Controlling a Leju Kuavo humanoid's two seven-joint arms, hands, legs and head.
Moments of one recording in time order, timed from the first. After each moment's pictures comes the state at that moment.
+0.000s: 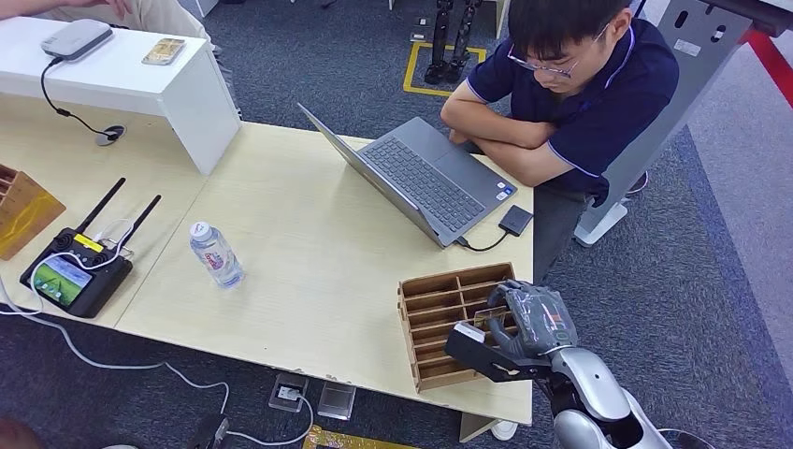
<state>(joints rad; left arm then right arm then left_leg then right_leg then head) -0.10 0.17 -1.11 -0.22 1.31 0.02 -0.14 -0.30 -0.35 0.77 -1.53 0.79 0.00 0.28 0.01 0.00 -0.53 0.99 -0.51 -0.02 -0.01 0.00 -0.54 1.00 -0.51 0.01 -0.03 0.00</state>
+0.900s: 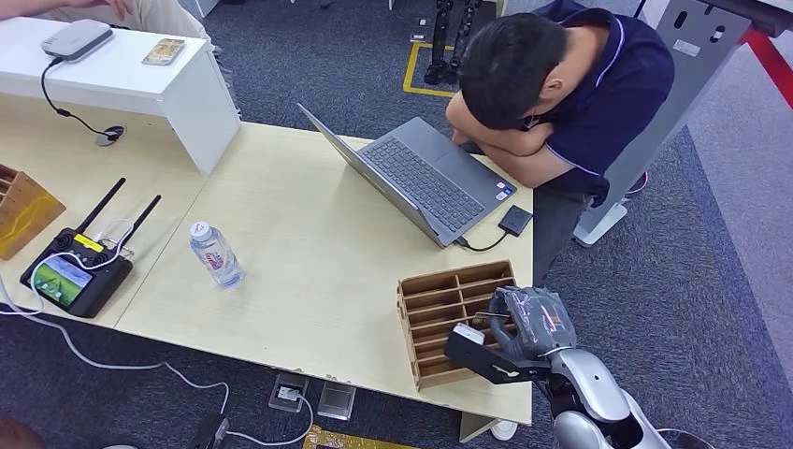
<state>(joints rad) -0.10 0.17 -1.11 -0.22 1.31 0.02 -0.14 -0.29 -0.35 0.77 -1.54 0.79 0.00 0.27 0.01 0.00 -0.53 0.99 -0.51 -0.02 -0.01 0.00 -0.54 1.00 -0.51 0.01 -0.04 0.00</state>
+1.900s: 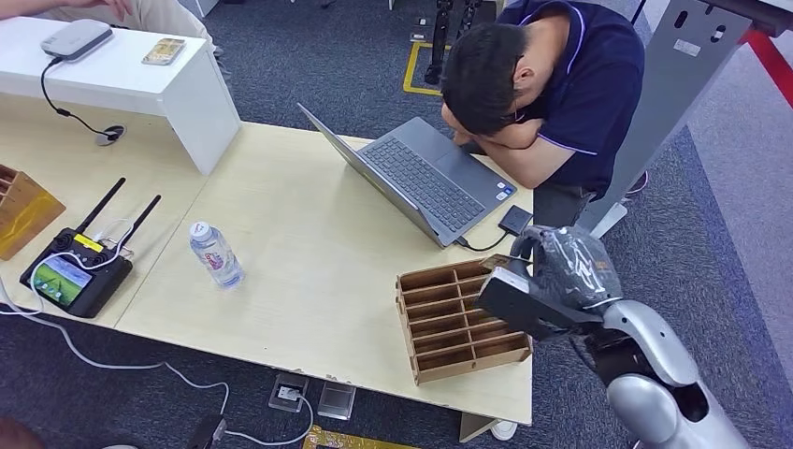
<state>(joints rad) -0.10 0.18 -1.11 -0.22 1.32 0.02 -0.13 -0.45 -0.44 0.68 -1.80 0.54 0.10 0.31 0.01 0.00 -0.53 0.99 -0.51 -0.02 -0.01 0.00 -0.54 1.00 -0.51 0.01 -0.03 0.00</state>
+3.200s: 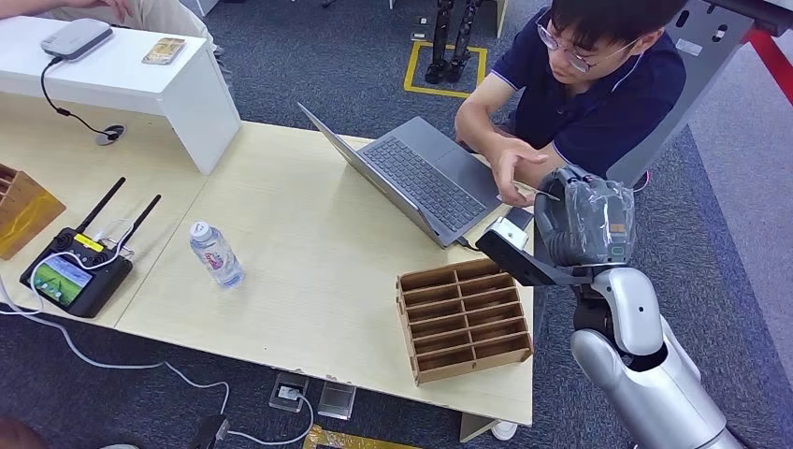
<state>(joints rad) -0.10 0.17 -1.11 -0.22 1.32 0.02 -0.12 -0.57 -0.31 0.72 -1.48 0.91 -0.35 0.29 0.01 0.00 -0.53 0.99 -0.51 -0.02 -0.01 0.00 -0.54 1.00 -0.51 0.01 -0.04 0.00</state>
